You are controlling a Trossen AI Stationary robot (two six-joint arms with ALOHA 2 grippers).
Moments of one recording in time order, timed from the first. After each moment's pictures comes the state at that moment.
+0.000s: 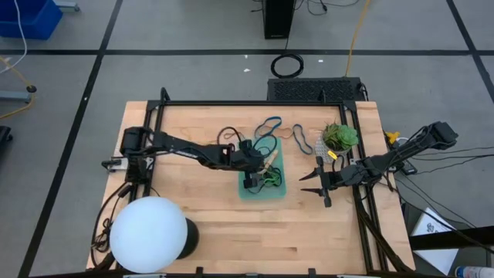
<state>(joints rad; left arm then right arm) 0.01 1.91 1.22 -0.12 -0.18 0.04 0.40 0.67 0.14 0.16 0.29 -0.04</state>
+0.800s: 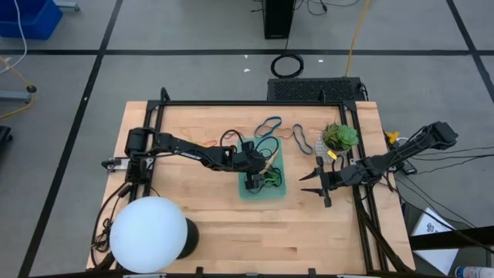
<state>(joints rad) 0.01 1.95 1.22 -0.05 -0.18 0.07 0.40 0.67 0.14 0.15 0.29 -0.04</state>
